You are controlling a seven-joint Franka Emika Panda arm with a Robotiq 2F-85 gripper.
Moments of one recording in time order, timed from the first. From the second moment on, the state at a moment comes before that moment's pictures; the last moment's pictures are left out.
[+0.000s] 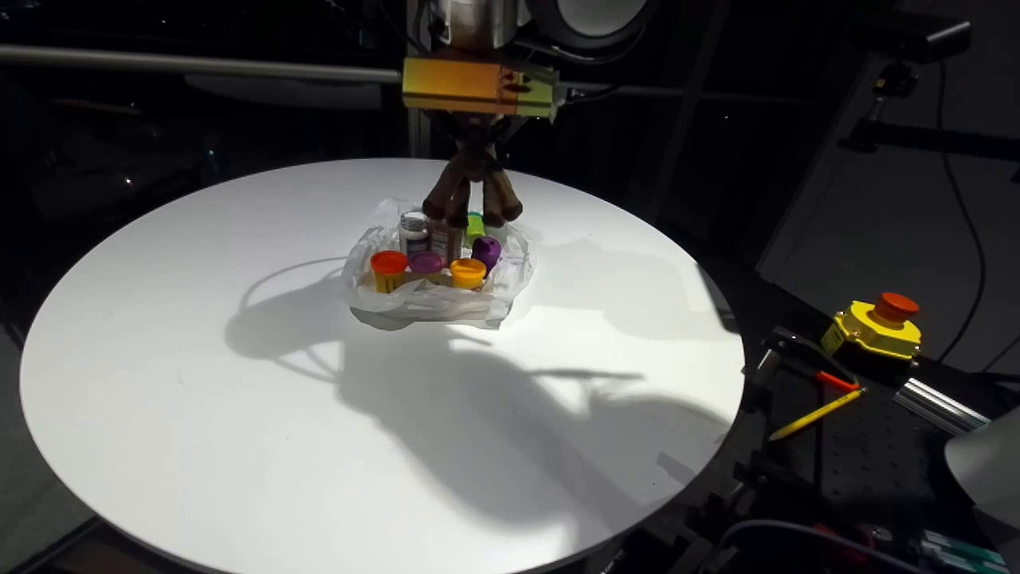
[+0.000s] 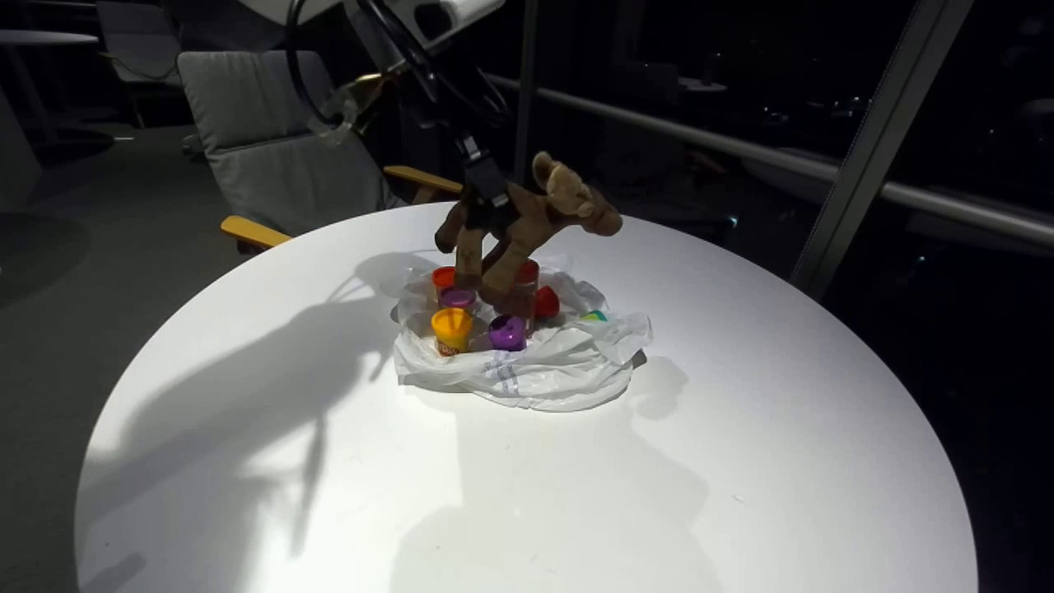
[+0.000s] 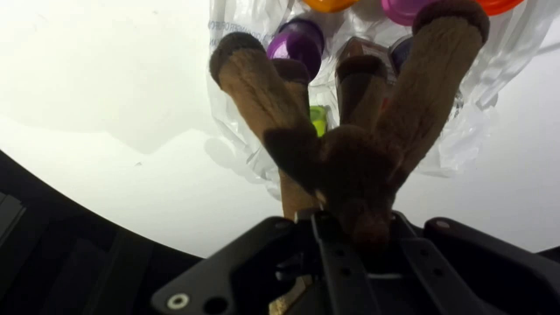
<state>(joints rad) 0.30 0.39 -0.18 -2.00 -0.72 2.48 1.60</state>
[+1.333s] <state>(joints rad) 0.28 0.55 -0.11 -1.84 -0.68 2.50 1.55</state>
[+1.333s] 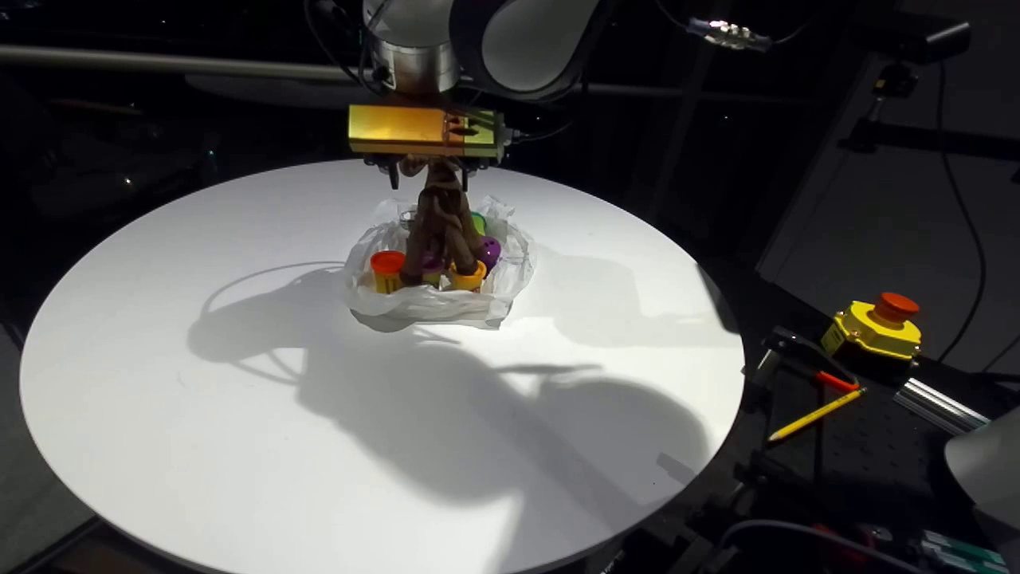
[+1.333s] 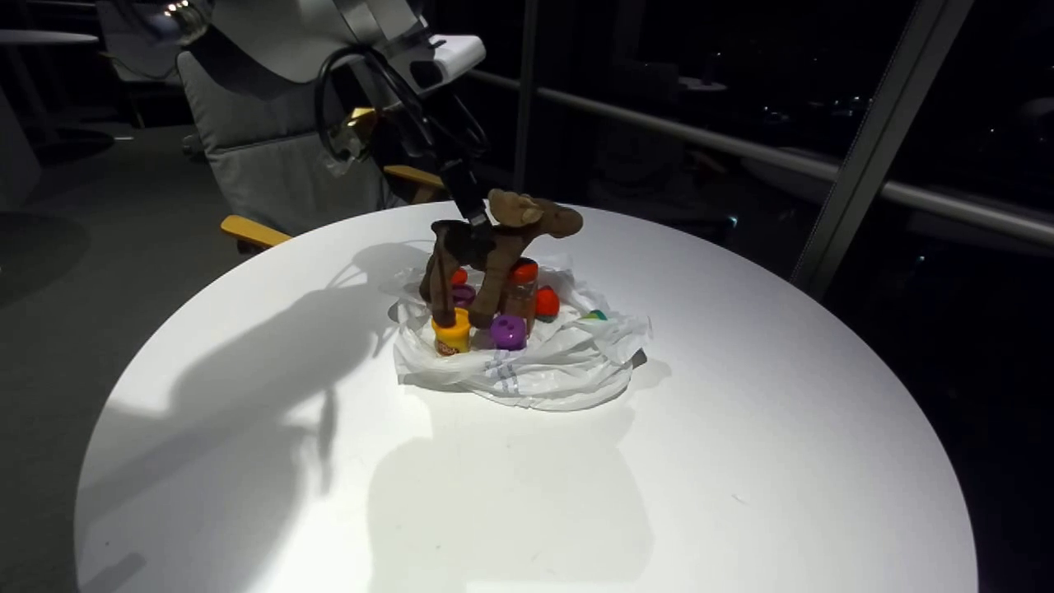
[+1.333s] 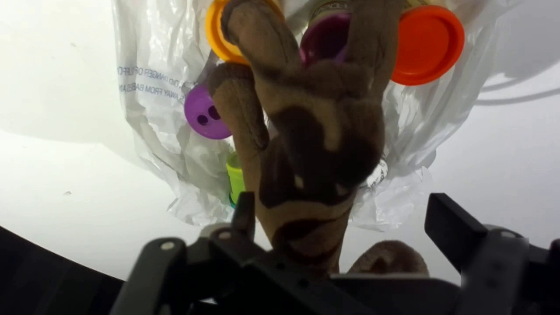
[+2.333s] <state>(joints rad) 0.21 0.09 -0.08 -2.02 -0.67 2.26 1.44</state>
